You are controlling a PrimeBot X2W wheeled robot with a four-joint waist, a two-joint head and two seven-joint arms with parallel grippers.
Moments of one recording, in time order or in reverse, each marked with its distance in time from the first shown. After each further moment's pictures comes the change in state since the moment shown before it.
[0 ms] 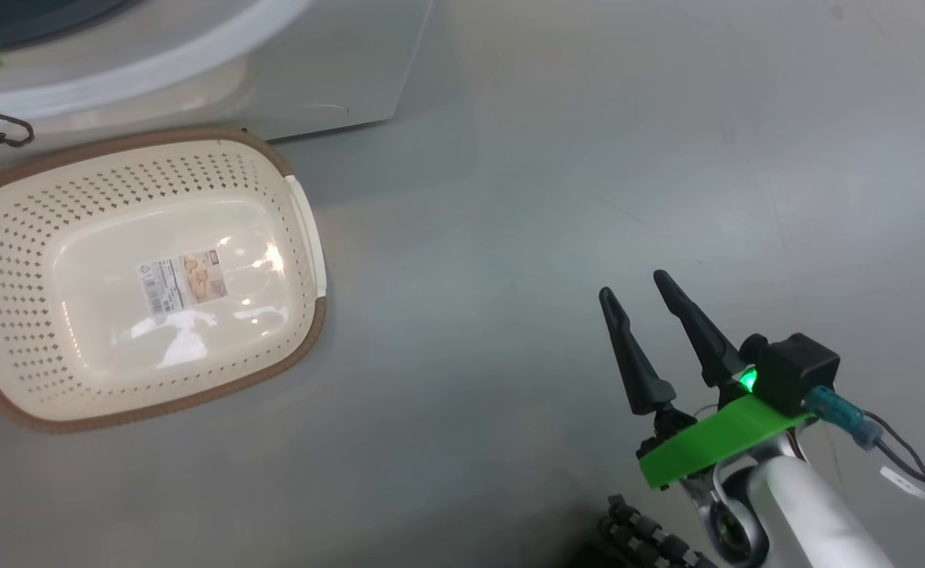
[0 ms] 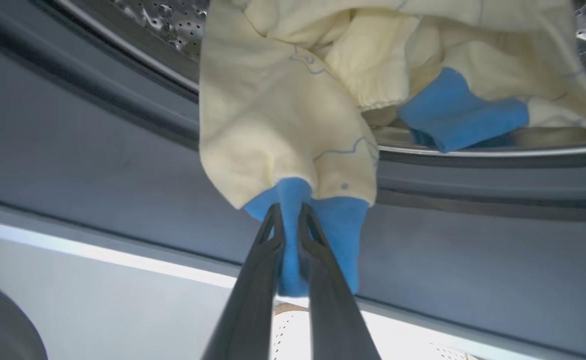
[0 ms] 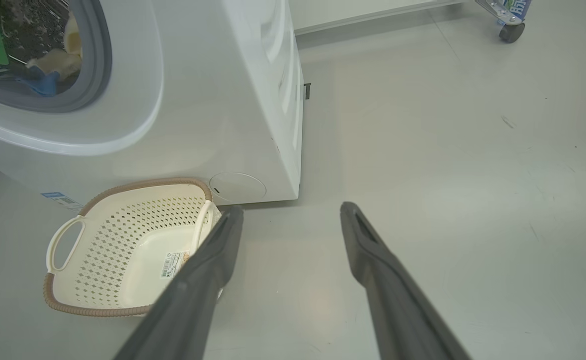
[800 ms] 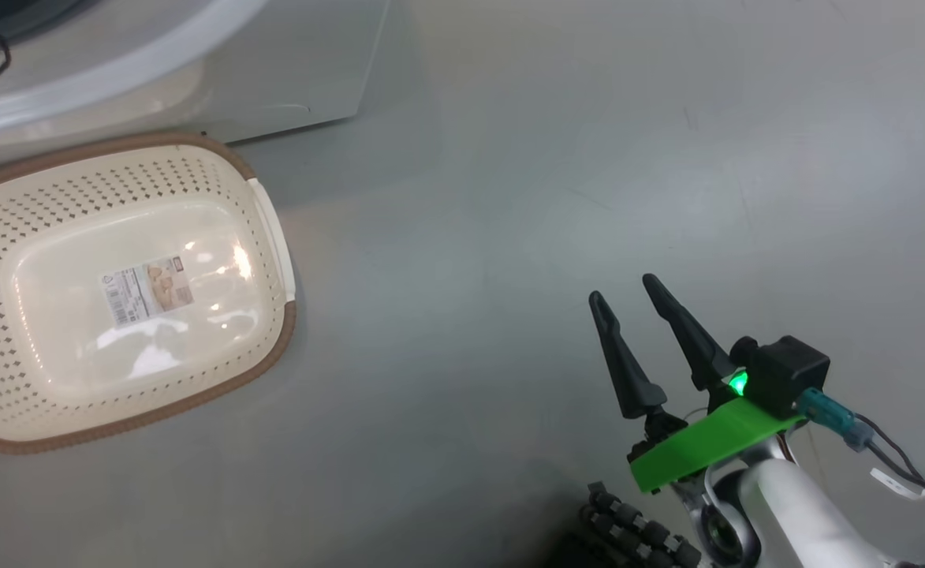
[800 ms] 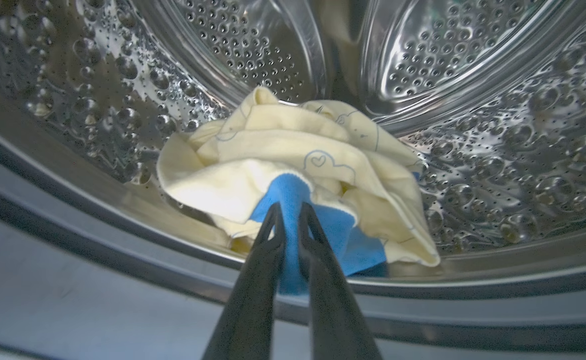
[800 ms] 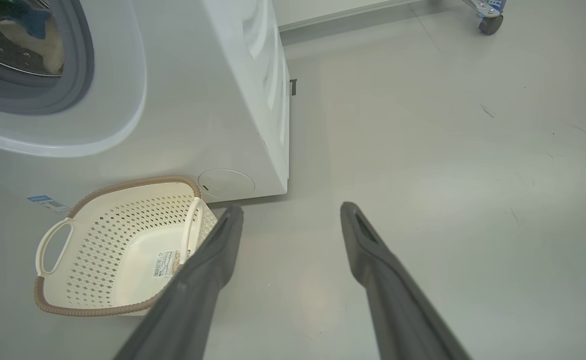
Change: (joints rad) left arm -0.058 -0.003 -0.003 -0.048 -0.051 -0.030 -0.239; right arm 0.000 0.007 0.020 0.001 0.013 0.000 0.000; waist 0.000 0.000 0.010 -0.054
